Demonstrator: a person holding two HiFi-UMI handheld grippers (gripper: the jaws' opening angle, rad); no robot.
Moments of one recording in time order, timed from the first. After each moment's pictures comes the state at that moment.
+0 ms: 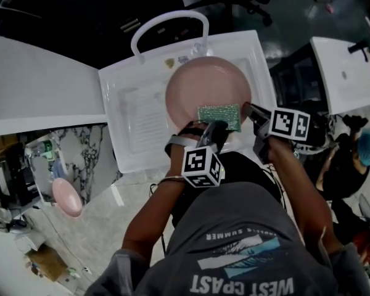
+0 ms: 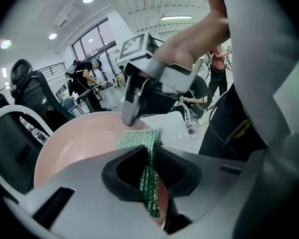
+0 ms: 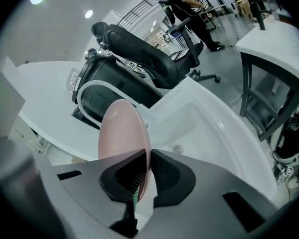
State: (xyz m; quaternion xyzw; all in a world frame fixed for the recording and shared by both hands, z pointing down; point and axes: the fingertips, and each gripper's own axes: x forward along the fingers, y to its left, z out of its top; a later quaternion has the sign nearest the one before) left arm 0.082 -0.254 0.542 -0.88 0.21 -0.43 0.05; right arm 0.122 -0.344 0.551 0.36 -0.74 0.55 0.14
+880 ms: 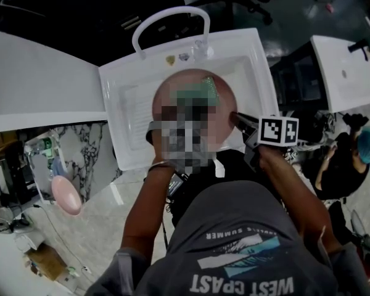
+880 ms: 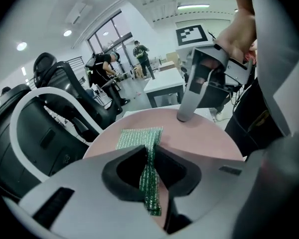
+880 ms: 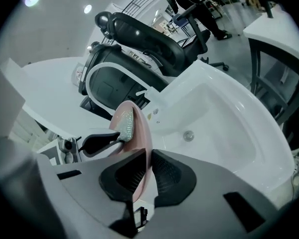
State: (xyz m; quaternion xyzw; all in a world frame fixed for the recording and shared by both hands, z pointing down) left arm 0.008 -0.309 0.531 -0.83 0.32 -0.46 0.04; right arm 0.083 -0.298 0.555 0.31 -0.75 0.57 0.16
